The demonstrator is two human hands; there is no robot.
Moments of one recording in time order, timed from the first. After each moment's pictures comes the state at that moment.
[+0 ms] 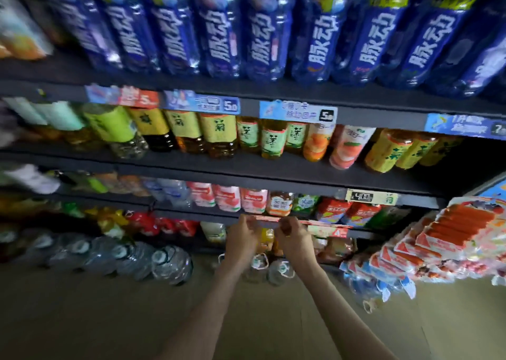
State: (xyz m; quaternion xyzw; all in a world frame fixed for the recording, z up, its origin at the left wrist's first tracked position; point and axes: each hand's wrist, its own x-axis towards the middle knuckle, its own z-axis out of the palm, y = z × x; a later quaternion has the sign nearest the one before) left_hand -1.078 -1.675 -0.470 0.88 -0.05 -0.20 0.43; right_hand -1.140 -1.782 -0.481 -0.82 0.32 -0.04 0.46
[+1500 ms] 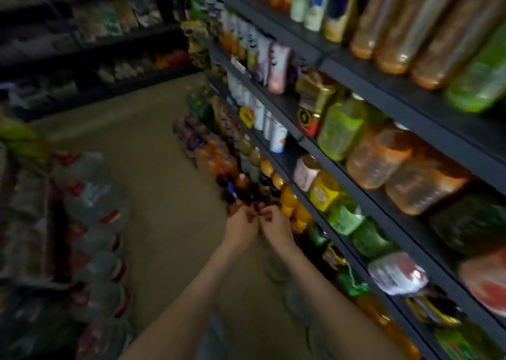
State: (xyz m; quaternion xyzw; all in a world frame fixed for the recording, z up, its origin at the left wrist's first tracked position) left_hand -0.650 -0.699 -0.446 0.83 0.34 -0.05 0.43; right_hand -0.598 -0.782 -0.473 -0.87 -0.07 0.24 0.43
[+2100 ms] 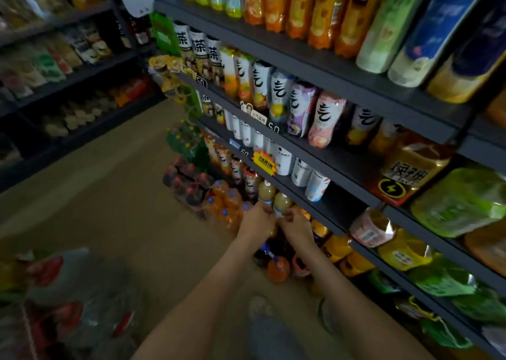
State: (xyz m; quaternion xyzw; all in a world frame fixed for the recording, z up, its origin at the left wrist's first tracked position) left_hand -0.410 -0.365 -0.433 0.91 0.17 -0.12 0.37; right_hand -0.390 -0.472 -0.472 -0.85 0.09 0.19 0.48
